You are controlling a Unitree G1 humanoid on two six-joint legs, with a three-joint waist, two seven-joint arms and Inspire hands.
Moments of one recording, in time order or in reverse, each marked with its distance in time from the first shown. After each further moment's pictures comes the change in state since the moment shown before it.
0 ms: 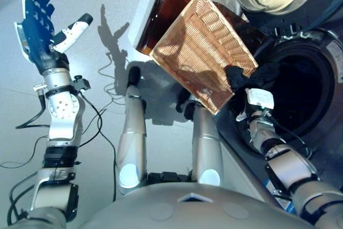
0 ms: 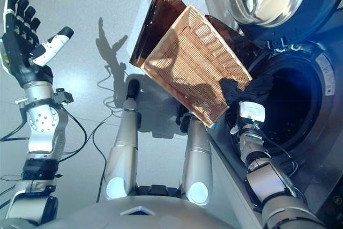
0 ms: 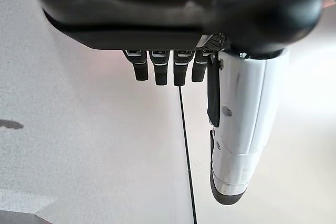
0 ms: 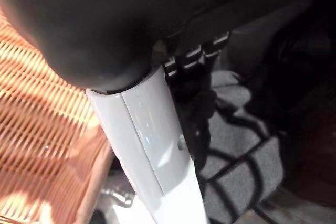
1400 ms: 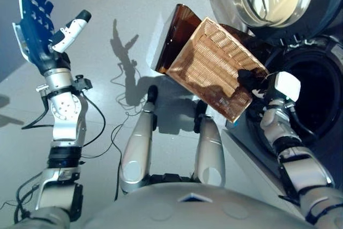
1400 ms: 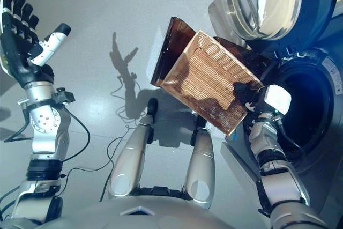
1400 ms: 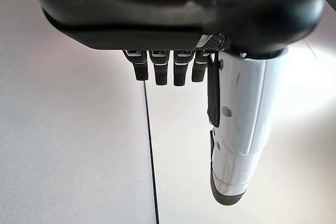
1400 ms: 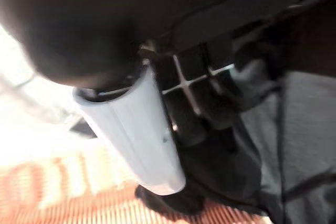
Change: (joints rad) left arm 0.014 -0.071 0.015 0.008 -0.030 -0.031 0.023; right arm 0.072 -0.030 -0.306 -0.292 0.309 -0.037 -0.066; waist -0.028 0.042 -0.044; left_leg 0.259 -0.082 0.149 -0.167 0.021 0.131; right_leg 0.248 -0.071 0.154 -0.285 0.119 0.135
